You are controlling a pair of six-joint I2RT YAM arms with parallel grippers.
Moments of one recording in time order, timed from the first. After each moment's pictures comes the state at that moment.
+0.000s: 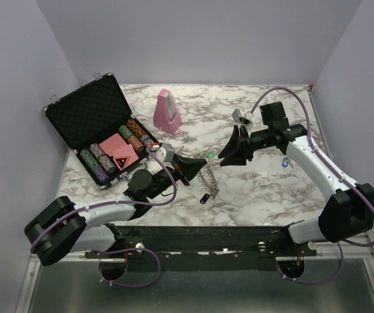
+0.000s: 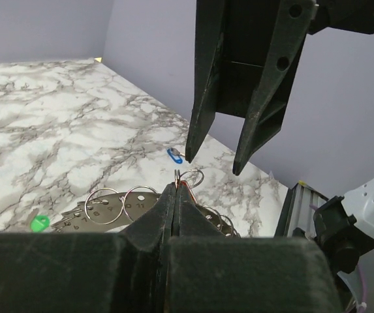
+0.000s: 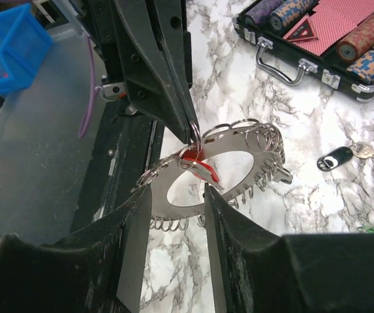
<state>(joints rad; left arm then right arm) -0.86 1.21 0.36 1.12 0.12 -0.45 0.31 1.41 1.17 -0.68 -1.35 -0.60</state>
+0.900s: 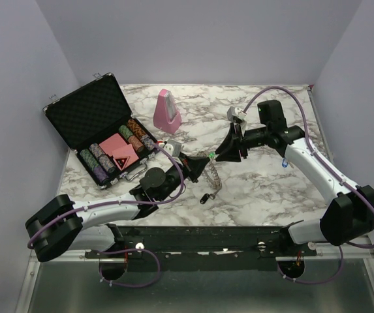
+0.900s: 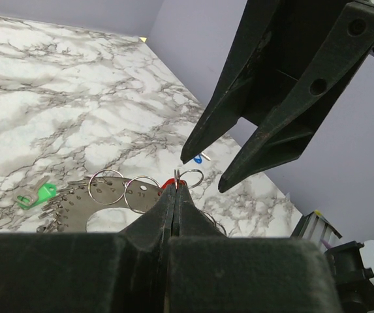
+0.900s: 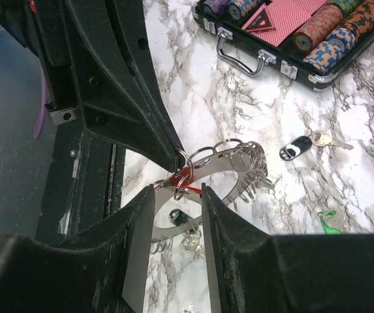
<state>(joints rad) -0.98 1.21 0.46 0.89 -0.20 -0.55 0.35 1.39 1.16 -0.53 -1.18 -0.48</state>
